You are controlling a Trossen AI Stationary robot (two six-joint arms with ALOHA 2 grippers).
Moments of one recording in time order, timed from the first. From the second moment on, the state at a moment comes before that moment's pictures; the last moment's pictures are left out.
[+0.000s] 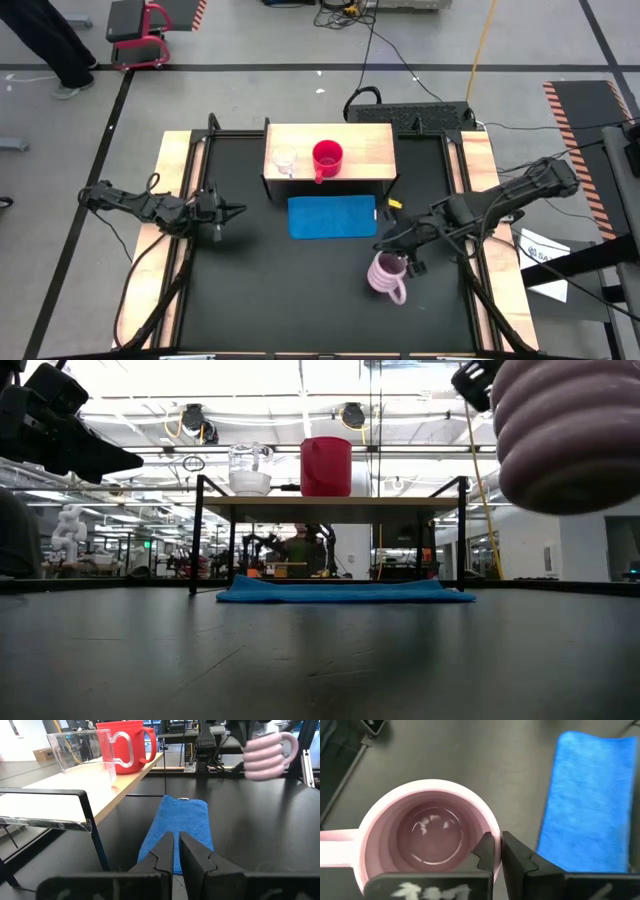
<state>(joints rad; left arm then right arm) -0.30 0.00 0.11 -0.26 -0.49 -0.02 0.35 1.22 1.01 -0.74 0.03 0.01</state>
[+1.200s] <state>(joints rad) -0.30 0.00 0.11 -0.27 -0.49 -0.02 0.18 0.76 0.78 -0.82 0.08 0.02</state>
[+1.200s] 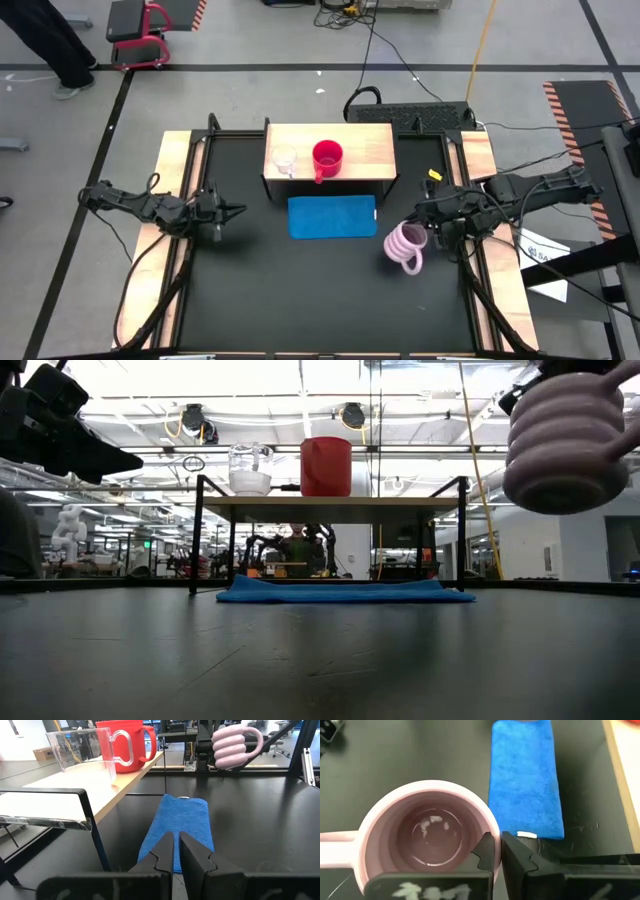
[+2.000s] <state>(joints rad) -0.30 0.00 0.11 -0.27 -0.49 -0.03 0.18 0.54 0.54 -0.62 0.05 0.01</state>
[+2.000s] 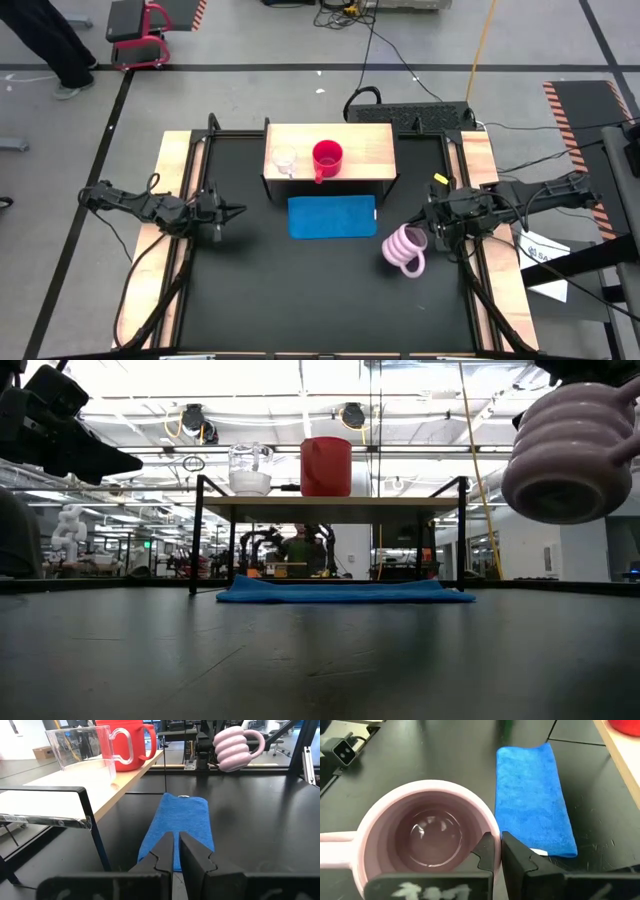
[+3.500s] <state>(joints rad) -0.30 0.00 0.11 -0.28 -0.47 -0.02 -0.26 0.69 0.51 -0.37 -0.15 -0.16</state>
